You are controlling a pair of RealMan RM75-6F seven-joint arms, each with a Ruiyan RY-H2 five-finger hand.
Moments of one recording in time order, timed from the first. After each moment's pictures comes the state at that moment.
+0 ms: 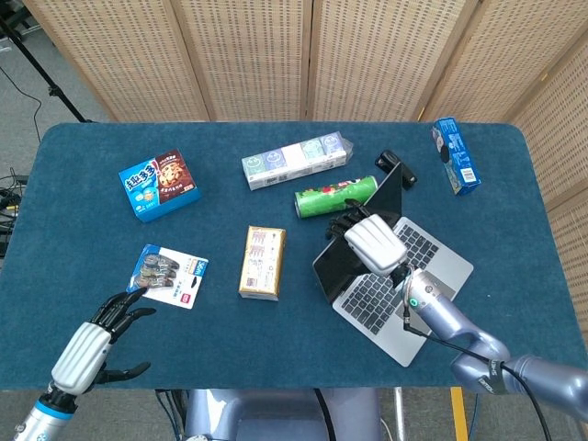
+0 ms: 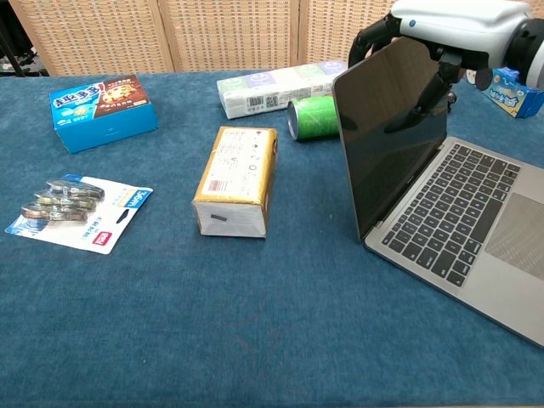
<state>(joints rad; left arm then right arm) -0.14 -1.24 0.15 -1.68 1.83 1.52 -0.20 0.78 -1.36 0.16 -1.47 -1.47 1.01 -0.01</state>
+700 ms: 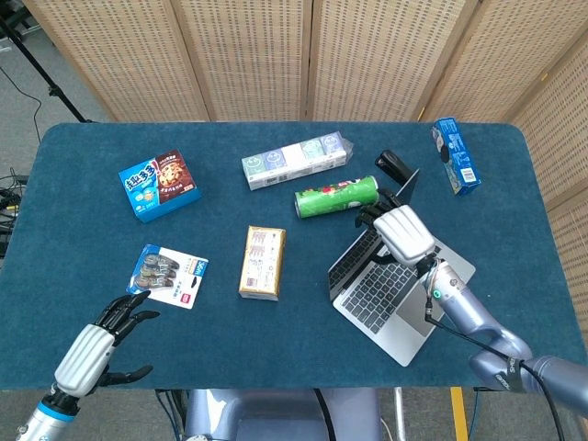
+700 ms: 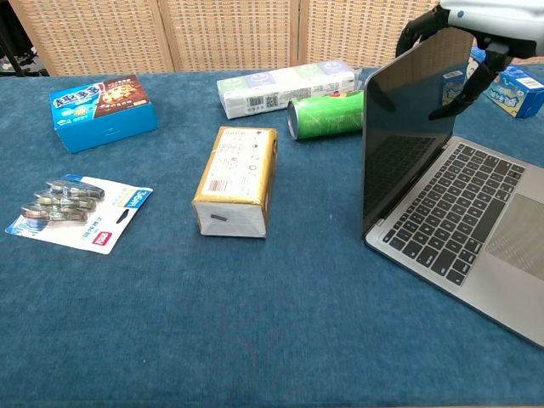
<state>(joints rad) -0.14 -1.24 0.16 -1.69 1.84 1.51 -0.20 0.75 -1.31 0.16 -1.42 -1.44 1.02 0.01</state>
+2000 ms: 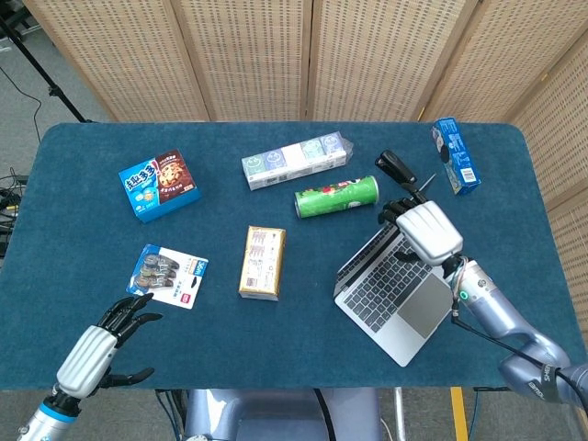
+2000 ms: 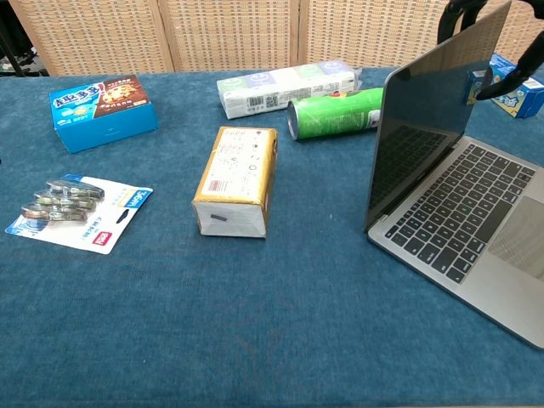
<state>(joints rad) -0.15 -1.24 0.17 -1.69 1.84 1.50 -0.20 0.71 -1.15 0.15 -1.52 -1.46 1.02 -0.02</state>
